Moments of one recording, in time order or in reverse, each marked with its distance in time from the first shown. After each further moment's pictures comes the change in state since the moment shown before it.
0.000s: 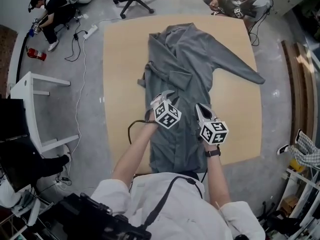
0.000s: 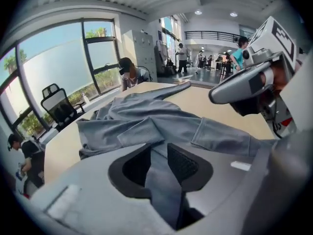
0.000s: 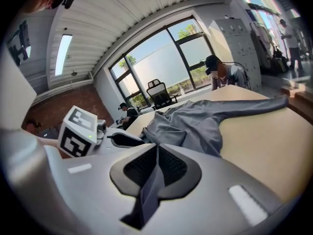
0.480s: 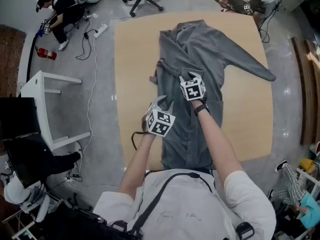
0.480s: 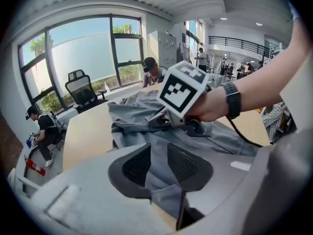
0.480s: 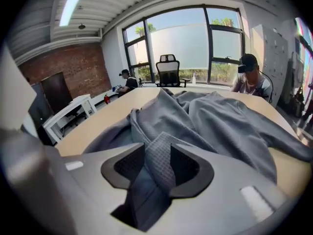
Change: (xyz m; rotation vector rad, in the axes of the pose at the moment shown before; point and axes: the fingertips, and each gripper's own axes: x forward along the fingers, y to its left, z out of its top) left arm -0.084 0.030 -0.054 -0.222 0.003 0.131; right arm 0.205 0.019 0.003 -0.341 0.251 -0.071
